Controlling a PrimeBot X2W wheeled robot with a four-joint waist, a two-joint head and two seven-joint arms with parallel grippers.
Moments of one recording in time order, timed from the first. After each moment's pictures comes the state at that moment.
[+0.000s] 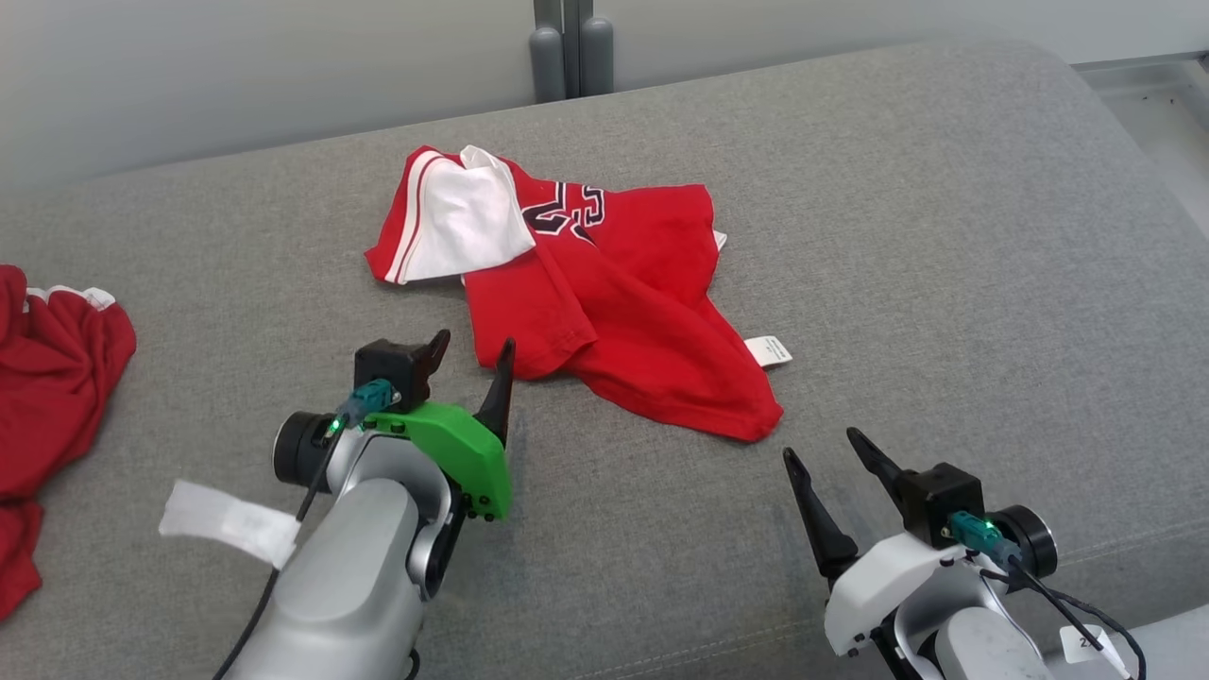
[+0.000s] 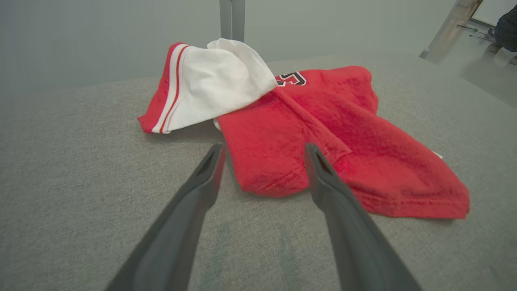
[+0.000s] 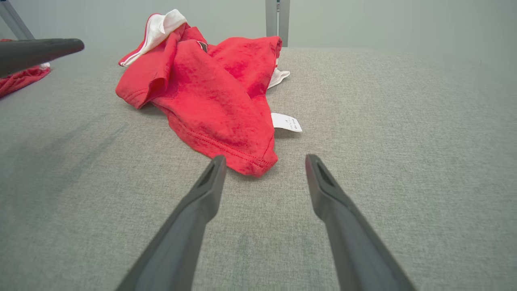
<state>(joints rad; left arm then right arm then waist) -0.62 0.08 -0.55 0.85 -0.50 -0.04 -0.16 -0.14 -0.05 0.19 0.32 0.08 0.13 -0.14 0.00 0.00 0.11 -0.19</state>
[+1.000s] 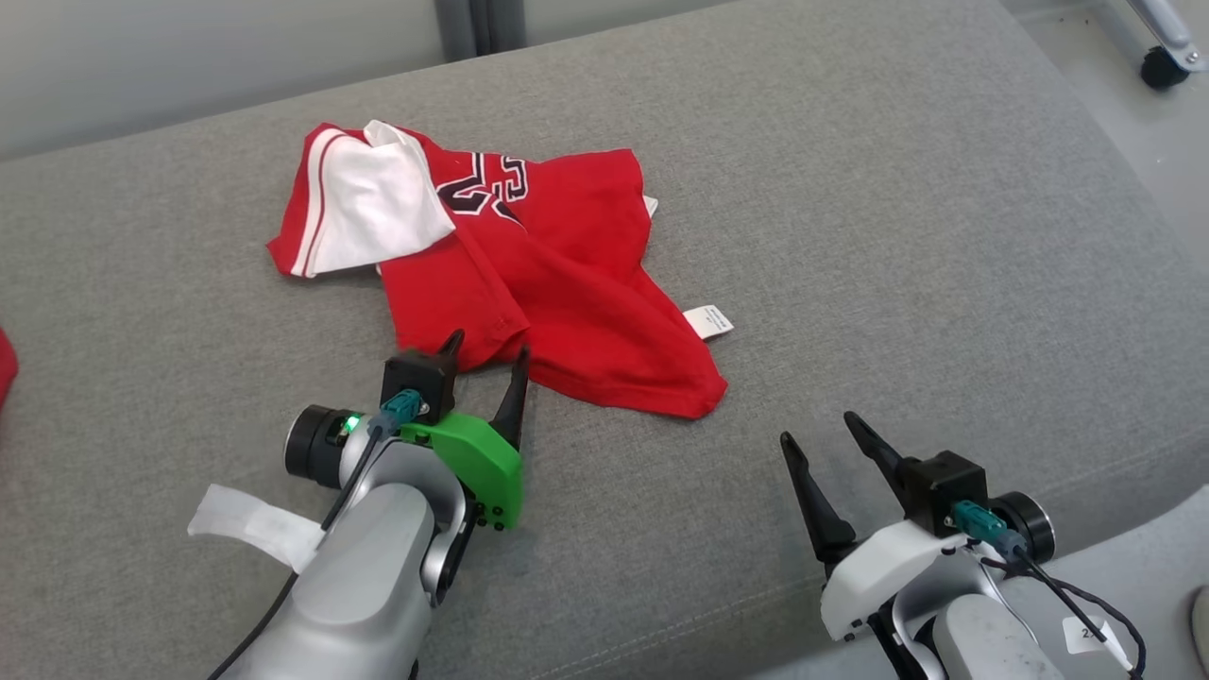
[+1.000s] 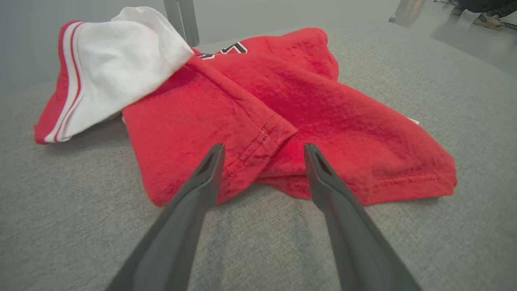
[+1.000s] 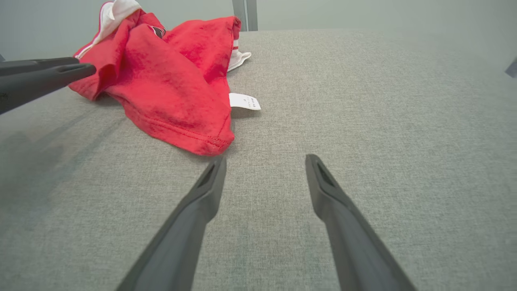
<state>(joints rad) -0.59 0.07 -0.60 0.82 -0.45 0.01 -0.23 -0.15 -0.05 0.19 0.31 0.10 0.13 -0.15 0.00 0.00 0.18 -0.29</state>
